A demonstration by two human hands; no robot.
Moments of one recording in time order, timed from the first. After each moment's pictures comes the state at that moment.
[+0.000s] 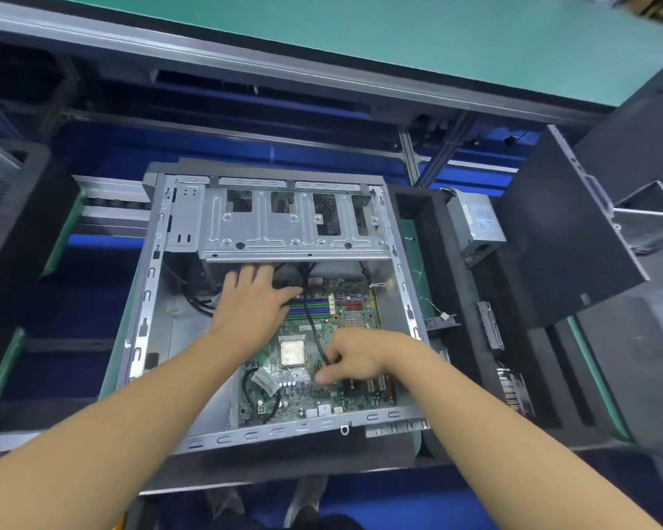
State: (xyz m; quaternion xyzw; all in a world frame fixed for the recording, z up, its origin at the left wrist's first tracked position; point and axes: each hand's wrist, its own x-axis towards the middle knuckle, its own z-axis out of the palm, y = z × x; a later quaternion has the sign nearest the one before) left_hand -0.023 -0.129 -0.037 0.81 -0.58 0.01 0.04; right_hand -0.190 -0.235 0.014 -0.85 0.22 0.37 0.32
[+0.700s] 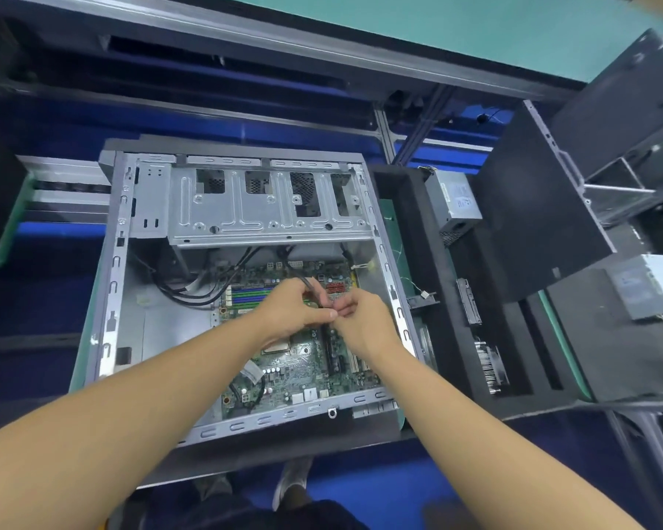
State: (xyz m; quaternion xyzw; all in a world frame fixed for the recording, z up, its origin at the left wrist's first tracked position) left_hand -0.073 -0.168 -0.035 0.64 -0.35 -0.54 0.42; right_hand -0.212 -0.220 0.001 -0.71 0.56 -0.03 0.42
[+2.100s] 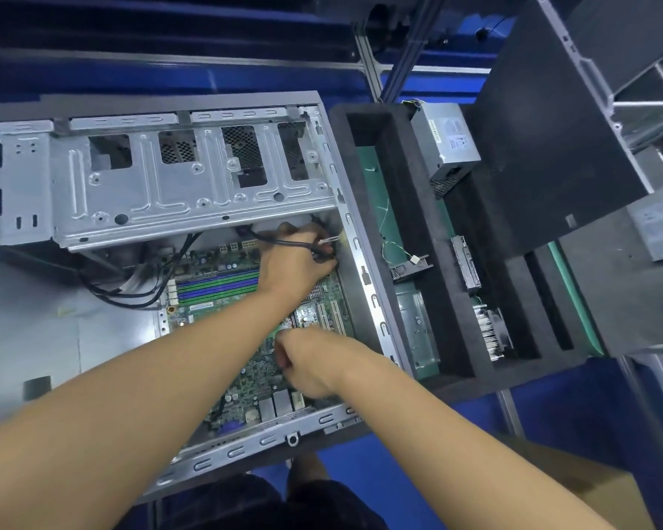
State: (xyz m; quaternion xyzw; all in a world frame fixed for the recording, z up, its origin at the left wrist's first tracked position) left_hand -0.108 -0.247 -0.072 0.78 -0.50 -0.24 0.29; right_hand -0.210 -0.210 -0.007 -0.81 0.32 0.35 0.36
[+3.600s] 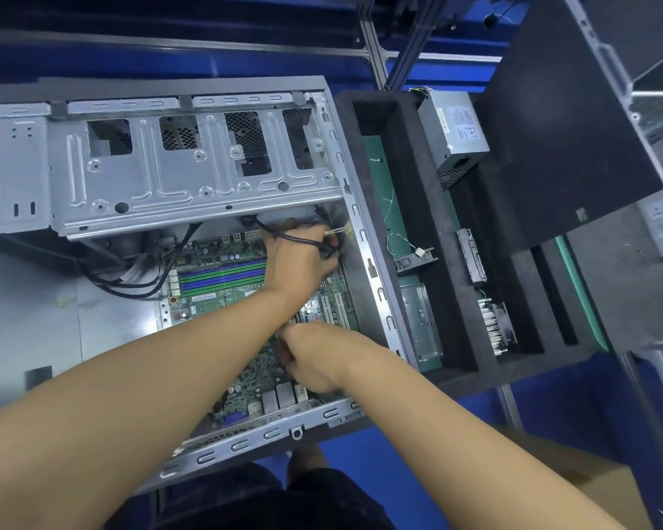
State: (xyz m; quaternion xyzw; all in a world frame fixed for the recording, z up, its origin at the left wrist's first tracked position) left_hand -0.115 -0.245 -0.082 0.78 -0.52 -0.21 0.29; right_hand -0.208 -0.209 -0.005 -0.81 0.29 0.39 0.34
